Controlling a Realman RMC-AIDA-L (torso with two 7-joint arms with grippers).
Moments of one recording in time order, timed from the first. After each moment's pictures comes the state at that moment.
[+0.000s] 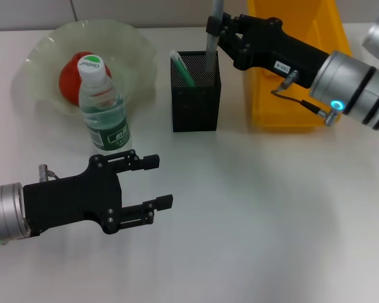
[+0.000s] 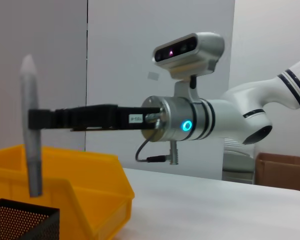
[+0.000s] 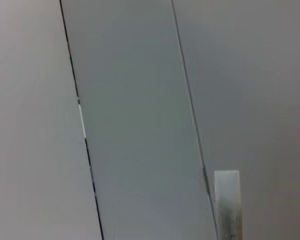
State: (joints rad) left arm -0.36 -2.07 0.94 0.52 1.71 1.66 -0.93; right arm 0.65 2.09 -1.36 -0.35 -0.86 -1.12 0.96
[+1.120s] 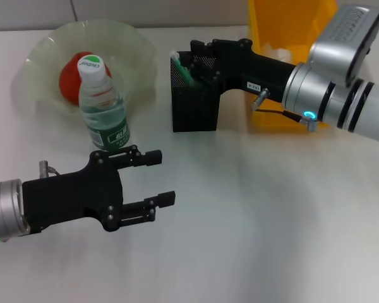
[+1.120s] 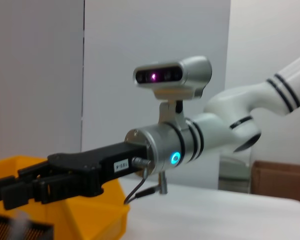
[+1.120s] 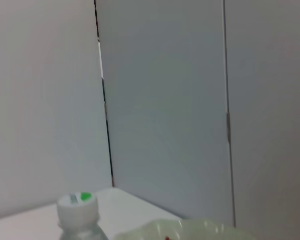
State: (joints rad) left arm -0.36 -2.07 0.94 0.53 1.69 1.70 -0.94; right arm 0.71 2.09 -1.51 -0.33 -0.85 -1.01 0.91
